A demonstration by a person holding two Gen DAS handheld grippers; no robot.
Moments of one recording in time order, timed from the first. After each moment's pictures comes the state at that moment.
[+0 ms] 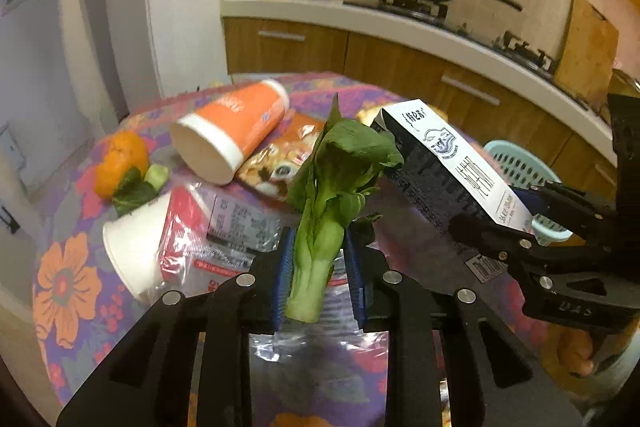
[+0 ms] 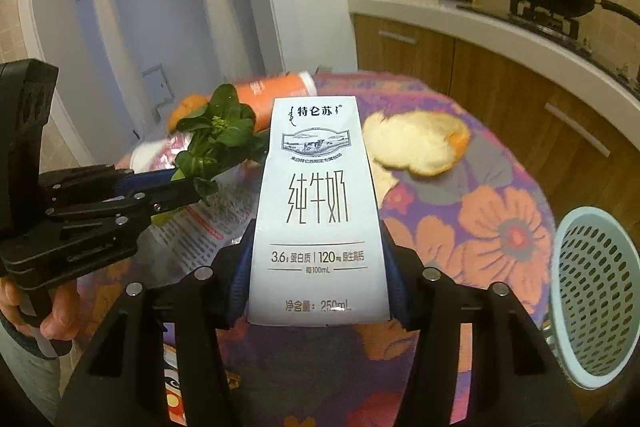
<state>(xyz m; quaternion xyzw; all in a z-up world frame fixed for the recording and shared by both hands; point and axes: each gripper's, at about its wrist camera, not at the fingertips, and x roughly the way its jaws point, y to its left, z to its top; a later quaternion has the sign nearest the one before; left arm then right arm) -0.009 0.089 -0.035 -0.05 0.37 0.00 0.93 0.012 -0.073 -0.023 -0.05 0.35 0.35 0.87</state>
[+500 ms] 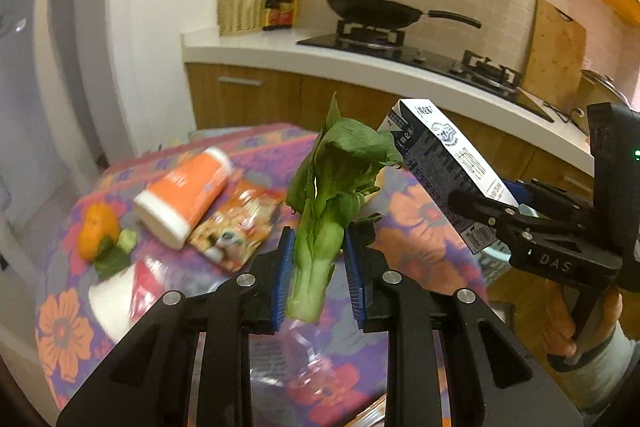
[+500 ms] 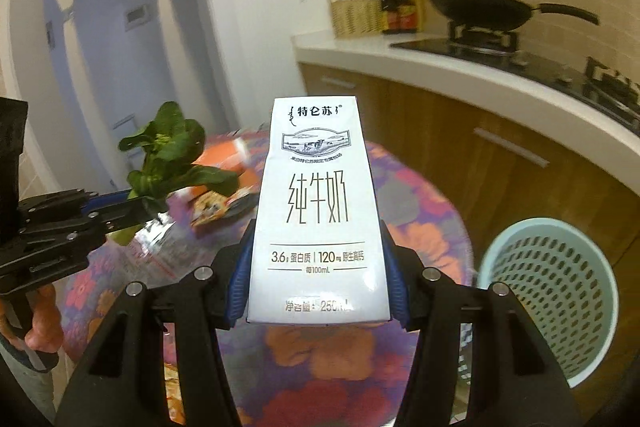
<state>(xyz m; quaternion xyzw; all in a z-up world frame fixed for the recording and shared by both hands) 0.005 0.036 0.017 -0.02 0.32 -0.05 0.94 0.033 -0.154 0.014 0.00 0.30 0.29 0.91</state>
